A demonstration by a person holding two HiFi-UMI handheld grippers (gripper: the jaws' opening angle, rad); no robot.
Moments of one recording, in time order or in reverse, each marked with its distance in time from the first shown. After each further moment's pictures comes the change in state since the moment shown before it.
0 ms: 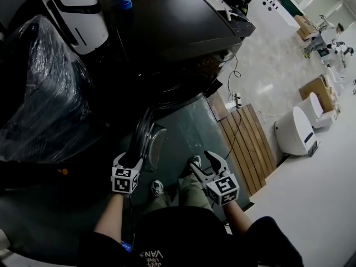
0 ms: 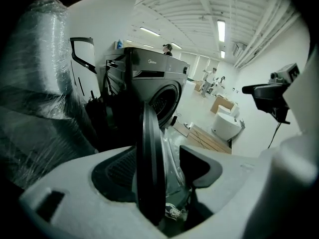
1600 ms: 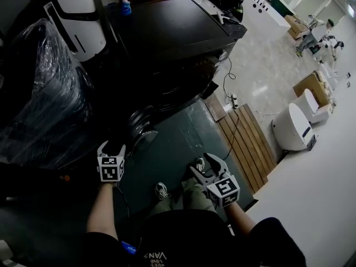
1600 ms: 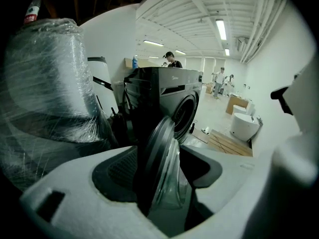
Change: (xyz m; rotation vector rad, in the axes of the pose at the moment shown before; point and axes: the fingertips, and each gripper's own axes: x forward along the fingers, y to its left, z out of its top) left arm -0.041 0.097 0.035 0.066 -0.114 0.181; right arm -0.021 0.051 -0.005 -0.017 -0.027 -0.033
